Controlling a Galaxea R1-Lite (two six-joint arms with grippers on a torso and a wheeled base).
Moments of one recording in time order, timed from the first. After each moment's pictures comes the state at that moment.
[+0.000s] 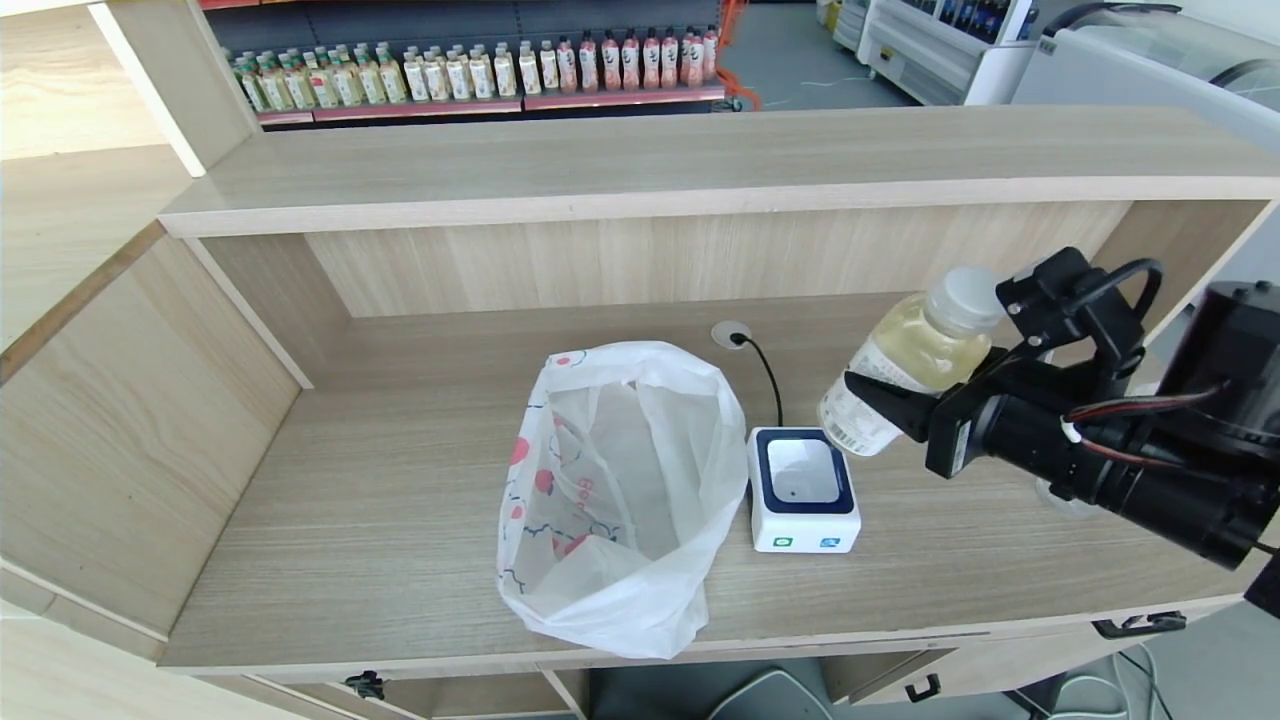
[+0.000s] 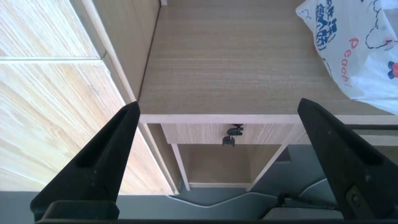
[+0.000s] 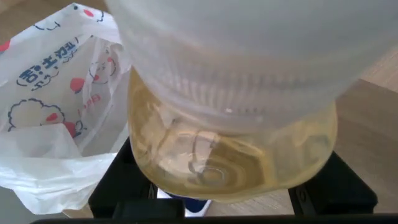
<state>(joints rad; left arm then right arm) 0.00 0.00 0.00 0.00 0.05 0.00 0.43 1.52 -0.61 -0.92 0.13 -0.25</state>
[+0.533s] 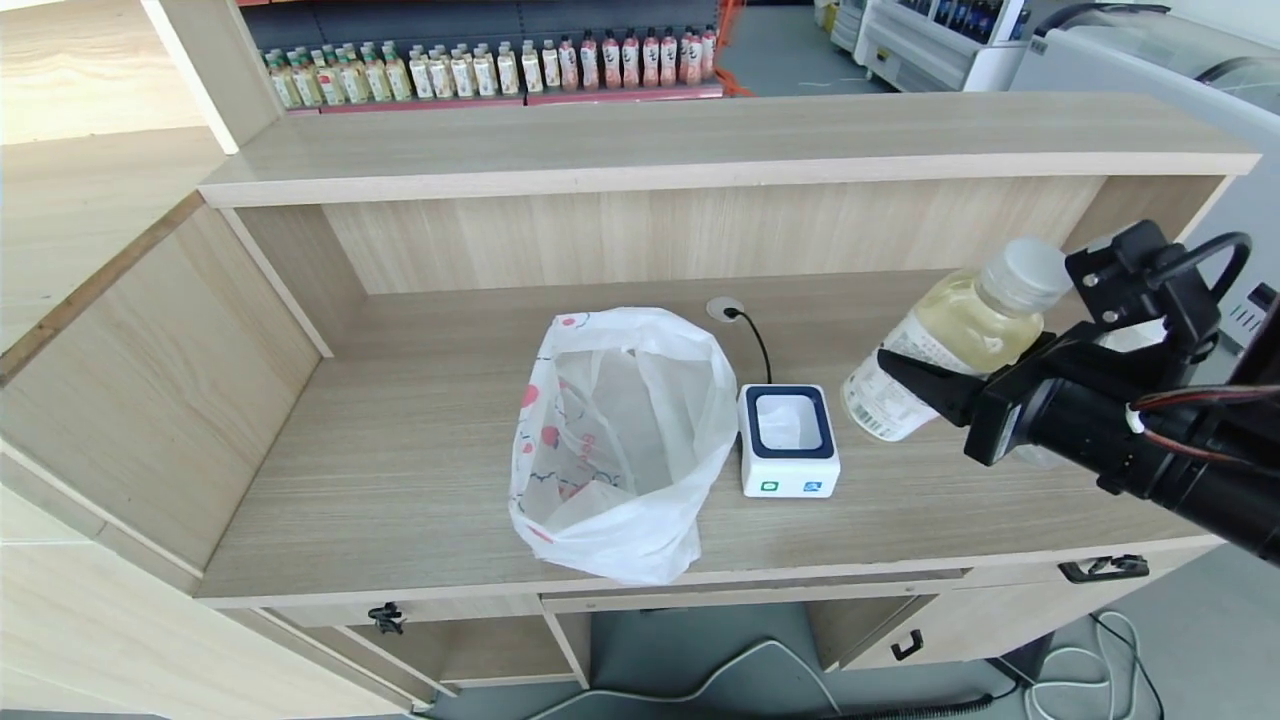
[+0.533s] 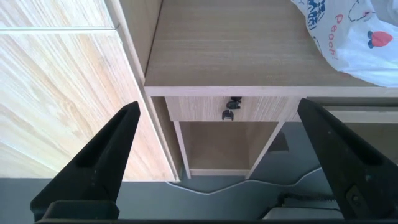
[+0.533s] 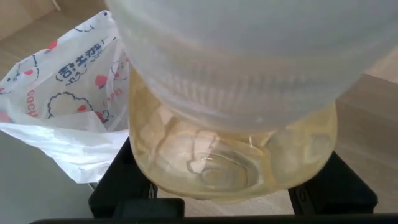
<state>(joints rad) 0.00 0.00 0.00 0.00 0.05 0.00 0.39 1.46 -0.60 -0.91 0.13 -0.22</state>
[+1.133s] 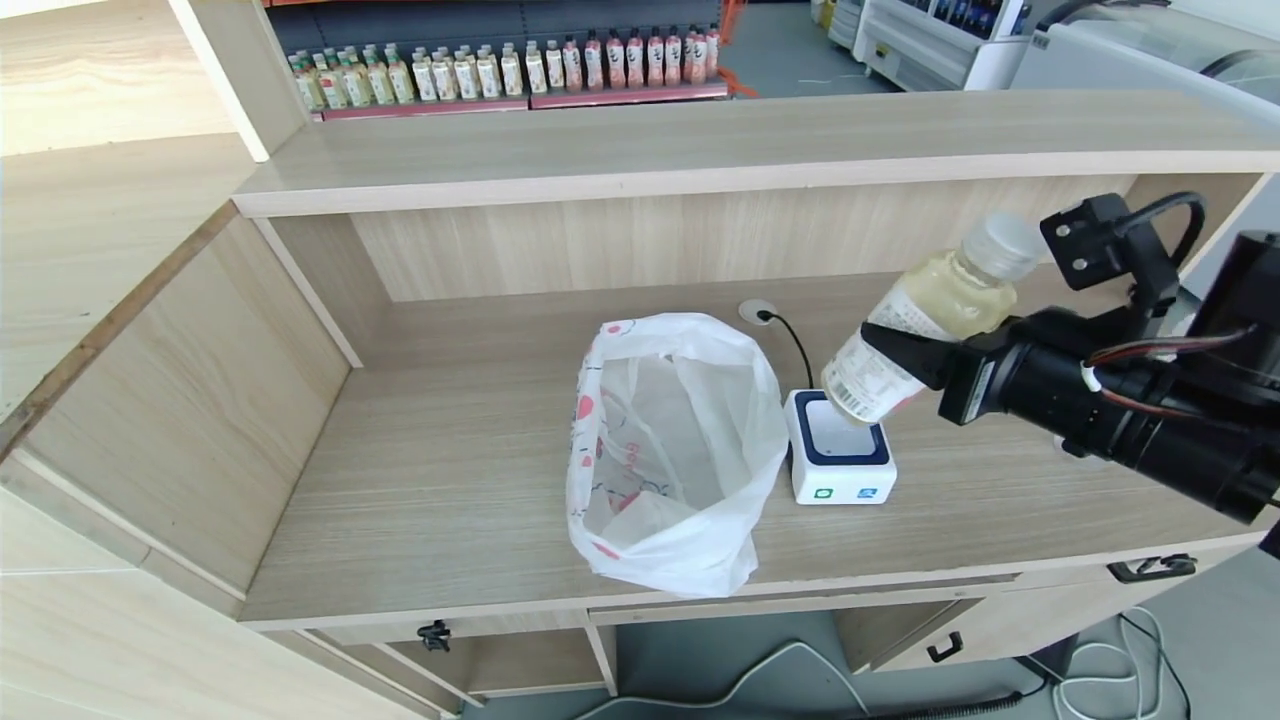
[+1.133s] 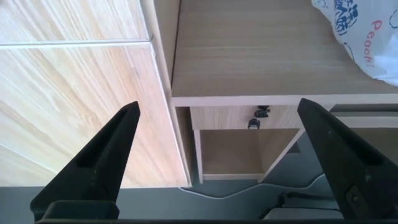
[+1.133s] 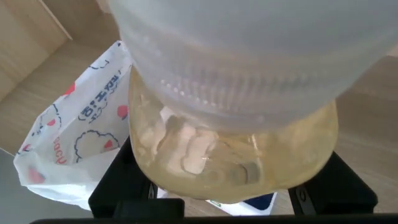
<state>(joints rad) 0.00 0.00 0.00 0.00 0.05 0.00 0.40 1.52 -0.71 -0.84 0.13 -0.07</state>
